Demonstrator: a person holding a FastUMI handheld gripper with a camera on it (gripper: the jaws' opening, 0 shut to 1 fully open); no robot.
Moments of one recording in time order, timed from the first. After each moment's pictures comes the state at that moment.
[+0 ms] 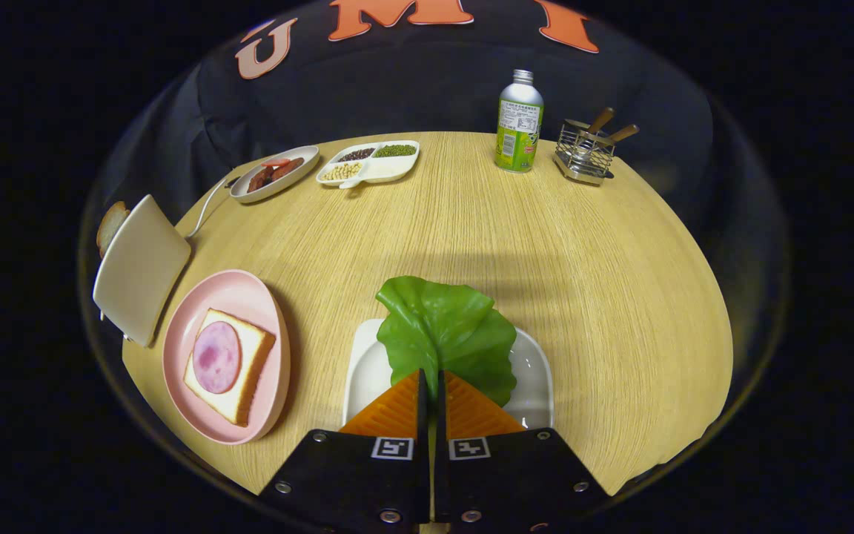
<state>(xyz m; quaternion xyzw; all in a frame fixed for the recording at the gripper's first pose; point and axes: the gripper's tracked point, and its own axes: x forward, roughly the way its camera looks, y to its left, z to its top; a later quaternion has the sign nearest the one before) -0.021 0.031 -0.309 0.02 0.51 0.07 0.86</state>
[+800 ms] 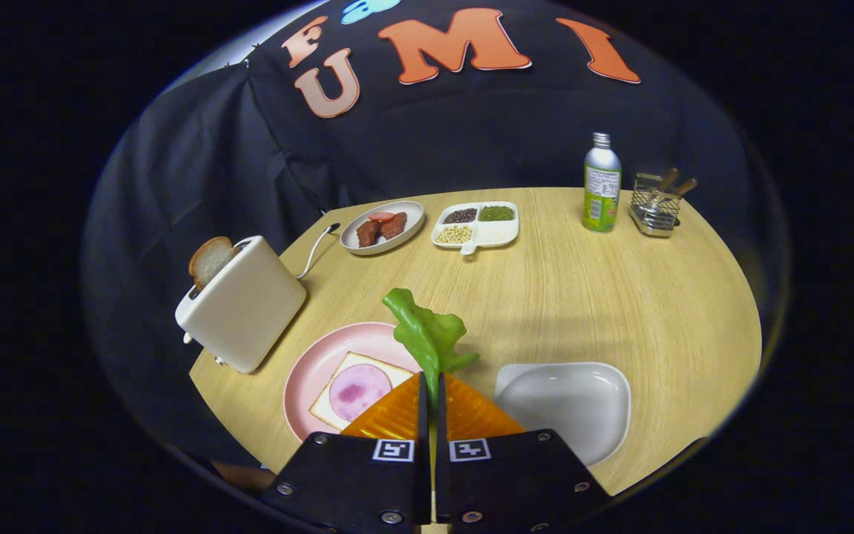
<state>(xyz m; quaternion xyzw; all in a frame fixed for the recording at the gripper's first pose) -0.018 0.136 -0.235 0.09 0.43 0.20 0.88</state>
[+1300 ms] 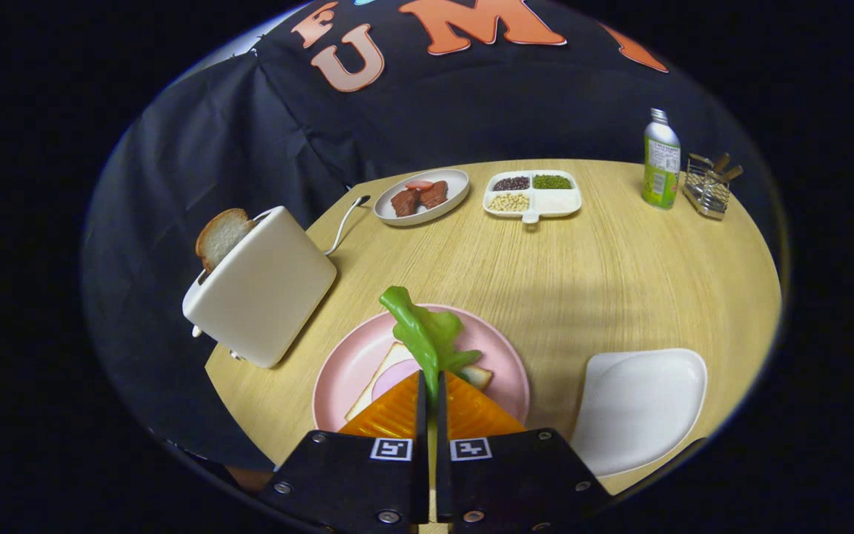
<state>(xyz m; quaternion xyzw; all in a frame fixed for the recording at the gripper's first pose) -0.037 0.209 -0.260 0.11 0.48 0.25 0.83</state>
